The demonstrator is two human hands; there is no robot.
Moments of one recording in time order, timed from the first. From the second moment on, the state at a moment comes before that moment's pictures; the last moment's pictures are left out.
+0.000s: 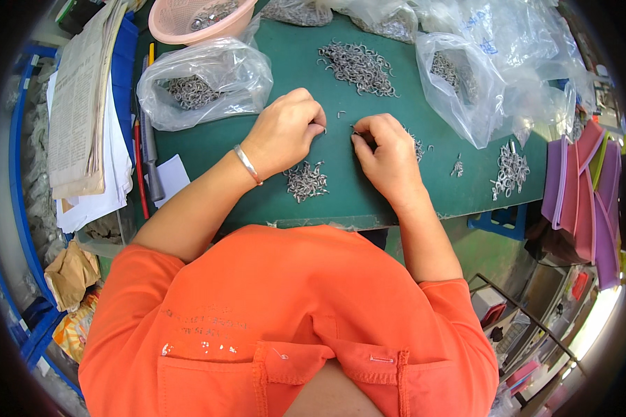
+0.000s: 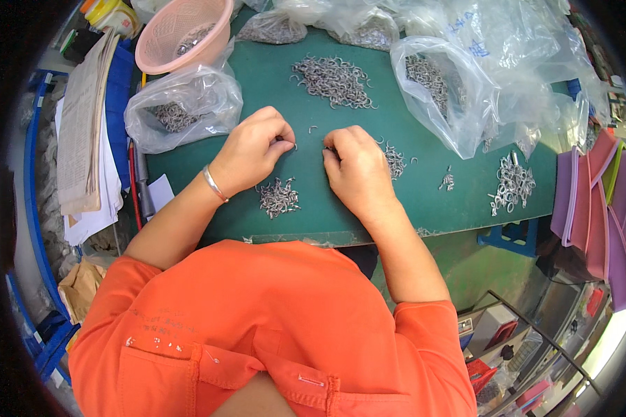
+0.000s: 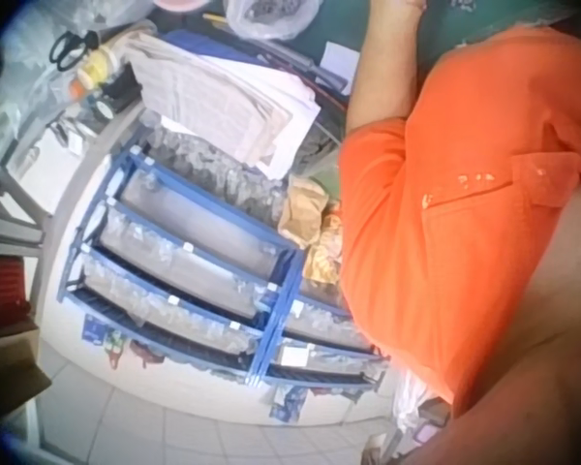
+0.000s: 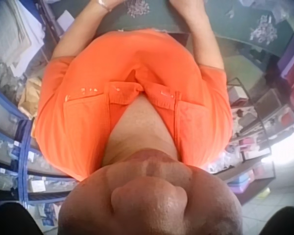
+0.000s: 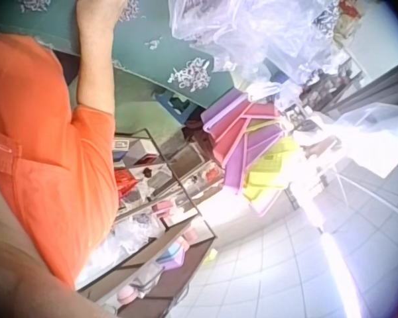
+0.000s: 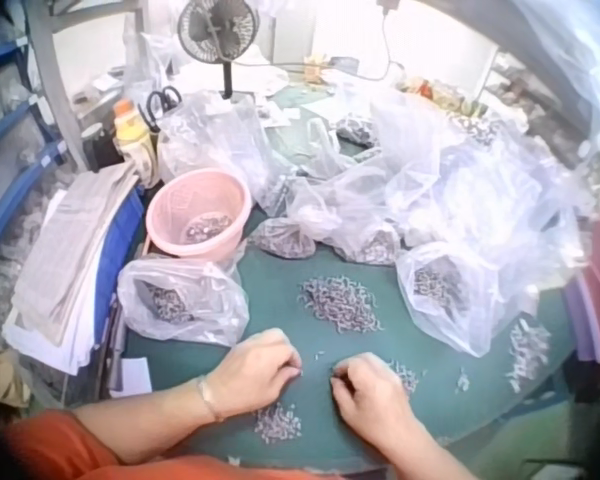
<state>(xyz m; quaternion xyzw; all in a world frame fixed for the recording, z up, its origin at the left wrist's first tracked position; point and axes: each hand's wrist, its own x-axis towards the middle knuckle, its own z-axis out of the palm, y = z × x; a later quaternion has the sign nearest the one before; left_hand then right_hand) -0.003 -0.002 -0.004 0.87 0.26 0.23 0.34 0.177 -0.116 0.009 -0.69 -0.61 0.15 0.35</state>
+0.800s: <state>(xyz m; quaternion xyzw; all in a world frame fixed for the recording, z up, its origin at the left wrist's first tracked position) -0.019 -0.006 0.014 0.88 0.17 0.17 0.41 0.165 -0.122 0.021 -0.54 -0.70 0.25 0.40</state>
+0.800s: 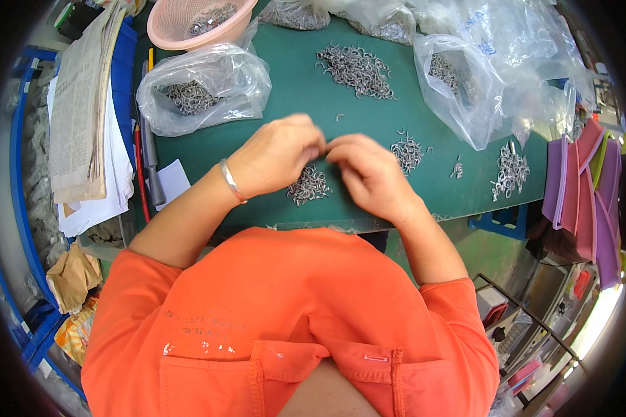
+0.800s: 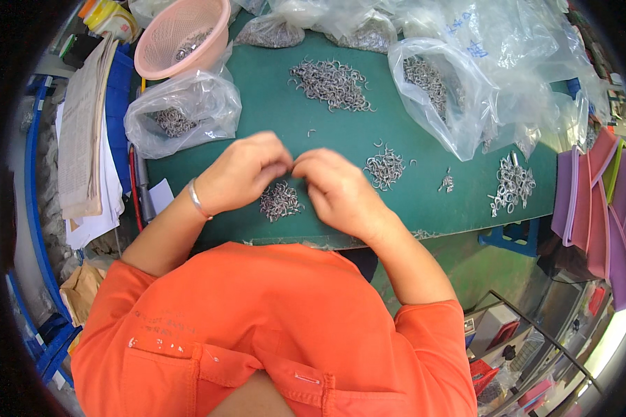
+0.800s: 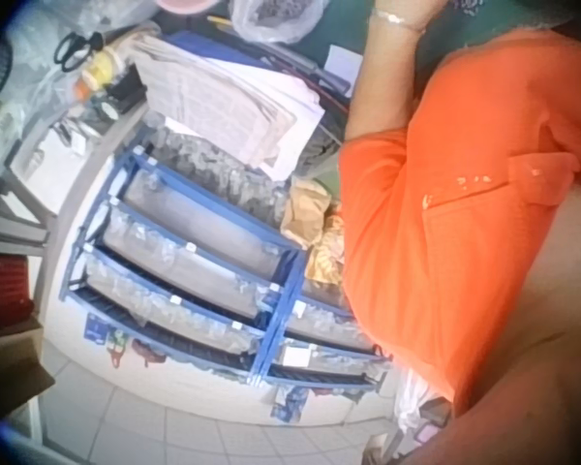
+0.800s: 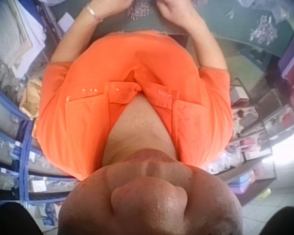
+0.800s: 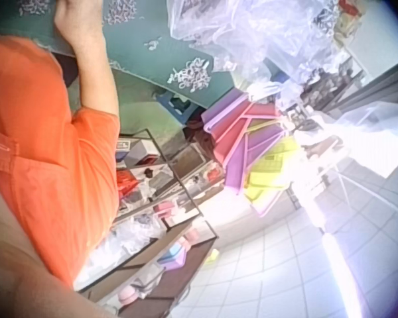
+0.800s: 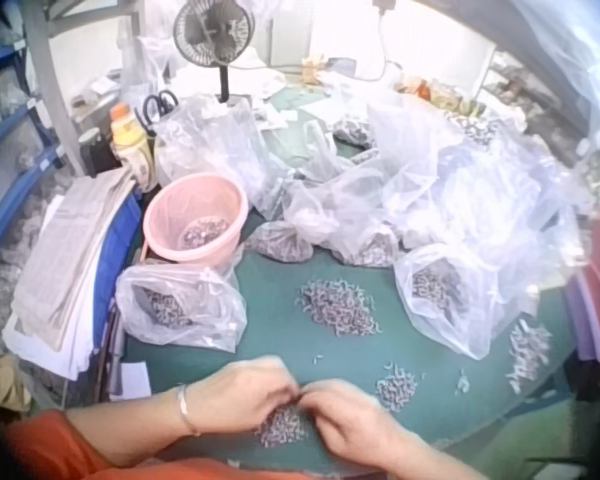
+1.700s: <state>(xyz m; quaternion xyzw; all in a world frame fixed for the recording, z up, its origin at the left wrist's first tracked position) -0.011 0.114 0.074 0.86 0.31 0.39 0.08 0.213 -0.089 0.012 -0.68 -0.60 0.11 0.39</state>
